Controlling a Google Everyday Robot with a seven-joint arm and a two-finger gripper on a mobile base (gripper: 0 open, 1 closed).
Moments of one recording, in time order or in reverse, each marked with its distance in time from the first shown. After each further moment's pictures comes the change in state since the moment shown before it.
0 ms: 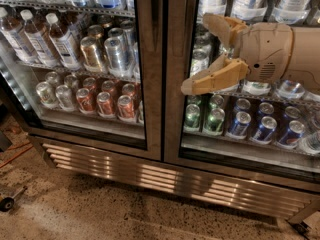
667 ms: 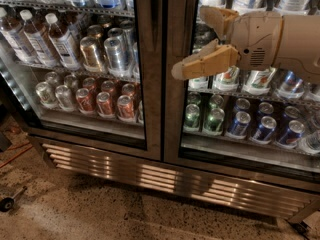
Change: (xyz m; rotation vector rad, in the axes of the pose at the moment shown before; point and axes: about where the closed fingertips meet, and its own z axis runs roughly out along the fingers) arm -0.007 -0.021 0.016 0.042 0.026 0.034
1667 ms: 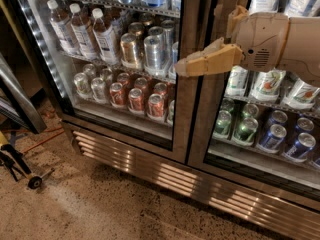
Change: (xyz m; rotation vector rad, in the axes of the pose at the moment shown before) arm -0.001 0.001 -0.001 0.020 -0.018 -0.001
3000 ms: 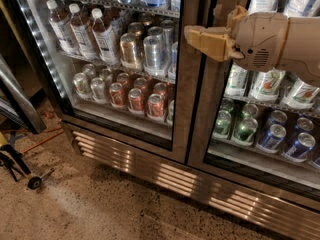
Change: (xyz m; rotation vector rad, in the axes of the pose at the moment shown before) arm 0.000 0.000 0.000 0.000 0.000 0.000
